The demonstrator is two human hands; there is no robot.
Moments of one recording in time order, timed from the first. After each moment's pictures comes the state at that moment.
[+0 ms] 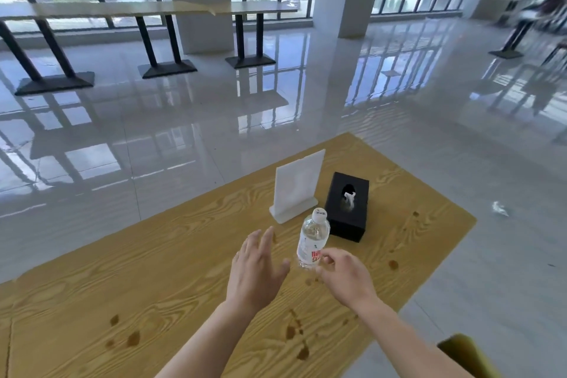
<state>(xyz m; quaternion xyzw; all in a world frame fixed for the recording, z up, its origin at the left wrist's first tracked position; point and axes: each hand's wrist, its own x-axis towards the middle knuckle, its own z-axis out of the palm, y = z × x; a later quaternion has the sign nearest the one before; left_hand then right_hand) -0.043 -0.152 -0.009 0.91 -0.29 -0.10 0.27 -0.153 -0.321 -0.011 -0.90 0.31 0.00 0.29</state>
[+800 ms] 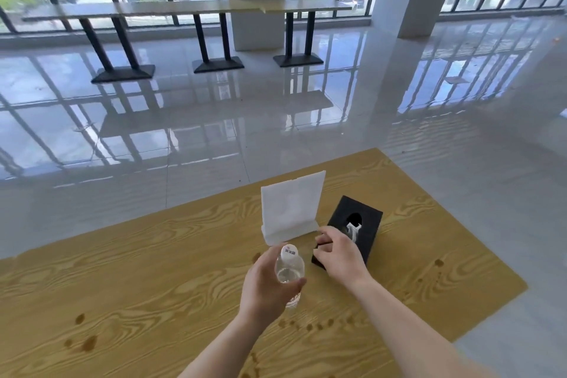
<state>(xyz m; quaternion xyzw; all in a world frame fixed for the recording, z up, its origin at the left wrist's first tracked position) -0.049 -0.276 -0.035 0.87 -0.13 -0.12 0.47 -0.065 -0.463 -0.028 -0.88 0.21 0.00 0.42</state>
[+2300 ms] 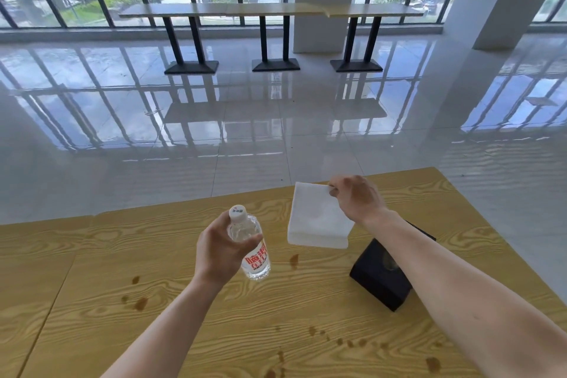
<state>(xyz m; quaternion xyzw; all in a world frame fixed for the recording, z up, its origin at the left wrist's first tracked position) 0.010 -0.161 0.010 0.87 0.00 0.07 0.49 0.066 -0.453 0.044 -0.99 -0.03 -0.06 0.10</state>
